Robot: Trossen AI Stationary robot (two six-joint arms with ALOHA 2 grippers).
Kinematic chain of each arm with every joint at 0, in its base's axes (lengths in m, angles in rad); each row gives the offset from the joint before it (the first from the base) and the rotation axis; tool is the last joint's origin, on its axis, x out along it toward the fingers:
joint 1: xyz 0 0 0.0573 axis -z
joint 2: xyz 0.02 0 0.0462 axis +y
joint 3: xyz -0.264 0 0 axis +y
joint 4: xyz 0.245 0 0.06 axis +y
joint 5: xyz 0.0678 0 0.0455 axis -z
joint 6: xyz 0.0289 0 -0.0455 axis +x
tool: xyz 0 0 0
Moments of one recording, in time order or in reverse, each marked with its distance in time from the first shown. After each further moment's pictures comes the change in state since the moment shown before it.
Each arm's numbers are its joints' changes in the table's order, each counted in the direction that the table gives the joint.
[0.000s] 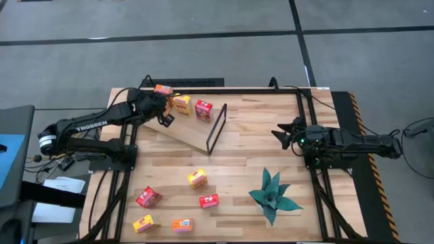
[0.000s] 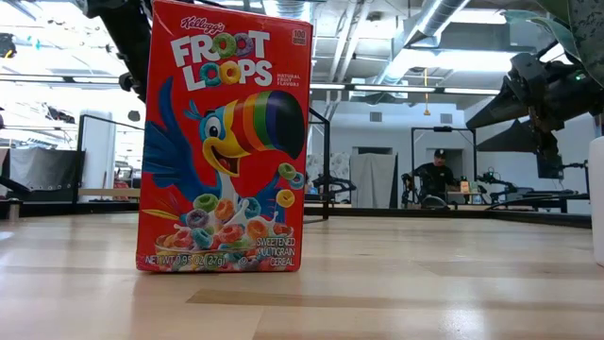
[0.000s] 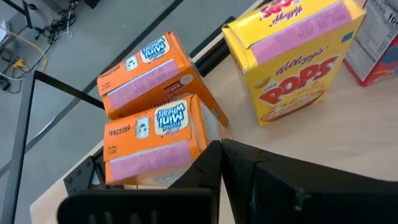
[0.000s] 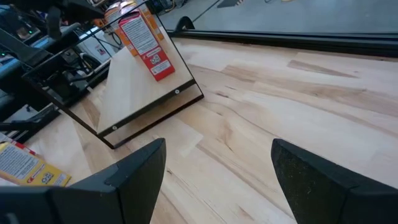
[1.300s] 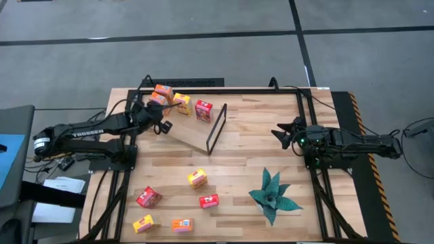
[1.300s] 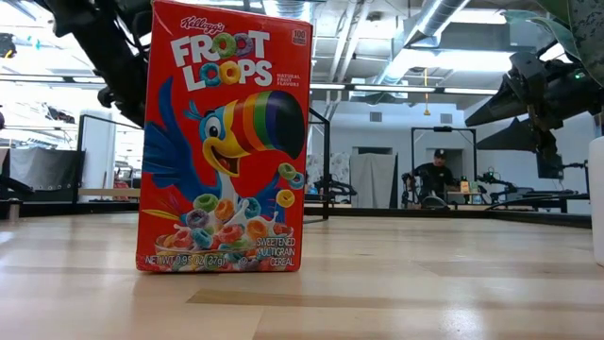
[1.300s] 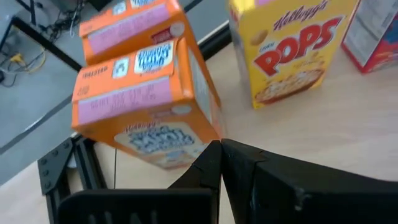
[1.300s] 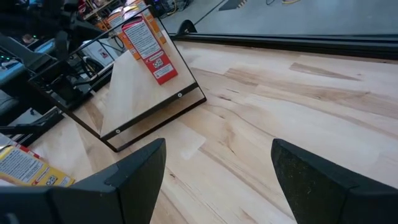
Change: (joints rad) left arm 0.095 -0.125 0.209 -0.118 -0.080 -0.132; right arm 0.000 0.000 0.000 -0.016 0.000 0.001
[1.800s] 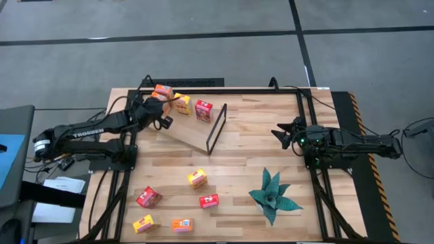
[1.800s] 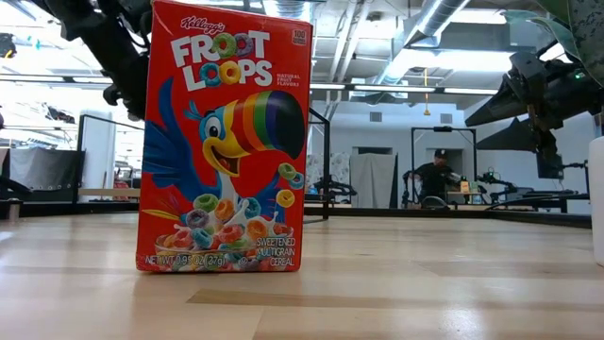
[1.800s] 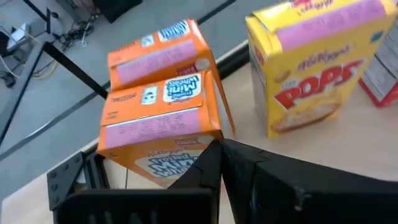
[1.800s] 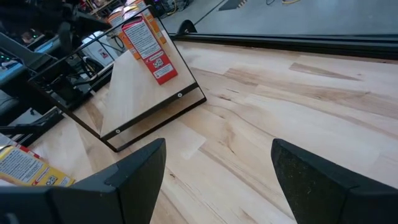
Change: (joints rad) left arm -0.070 0.000 0.000 -0.099 -0.002 0.068; right arm 0.000 0.000 0.000 0.000 0.000 0.000
